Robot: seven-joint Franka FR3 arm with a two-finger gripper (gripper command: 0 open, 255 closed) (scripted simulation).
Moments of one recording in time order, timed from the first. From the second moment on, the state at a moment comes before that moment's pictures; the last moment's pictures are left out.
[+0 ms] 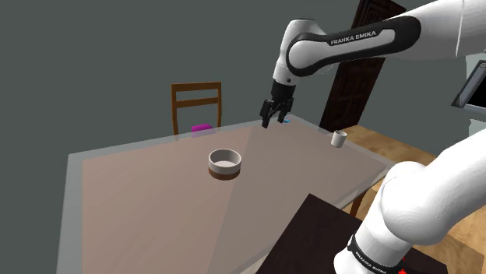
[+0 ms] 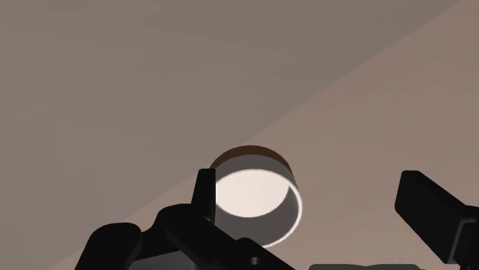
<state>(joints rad) -0.02 -0.46 -0.14 -2.37 -0.07 2.01 0.04</state>
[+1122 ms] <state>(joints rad) -0.04 0.17 -0.21 -2.13 0.06 2.38 -0.13</state>
